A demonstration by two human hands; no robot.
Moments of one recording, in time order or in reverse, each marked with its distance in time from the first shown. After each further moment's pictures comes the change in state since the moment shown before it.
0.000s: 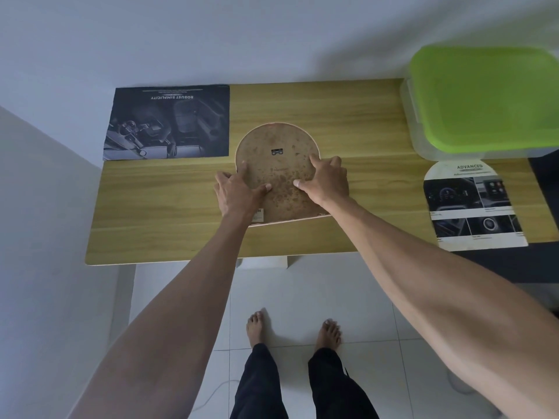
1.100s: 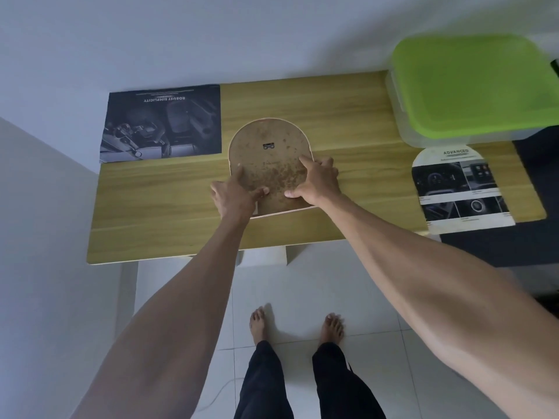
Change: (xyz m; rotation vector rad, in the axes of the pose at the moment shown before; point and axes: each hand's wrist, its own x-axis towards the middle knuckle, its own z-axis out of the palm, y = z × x) left_hand -0.020 -0.001 0.003 -0.011 -0.046 -0.072; right_hand -0.023 0.007 -0.001 0.085 -0.081 0.004
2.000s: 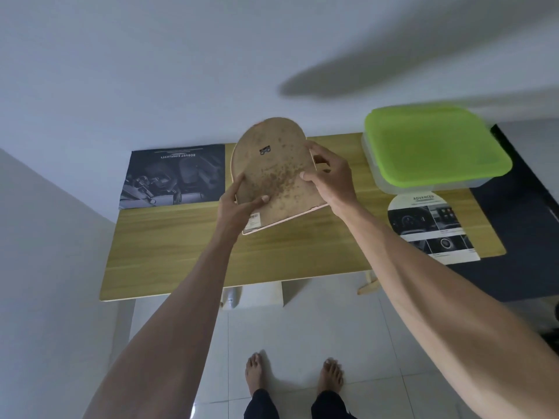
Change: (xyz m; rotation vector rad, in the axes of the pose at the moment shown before) left_hand -0.016 0.053 -0.063 -0.748 -0.201 0.172; right_hand -0.040 -0.036 -0.114 0.780 0.290 -0.299
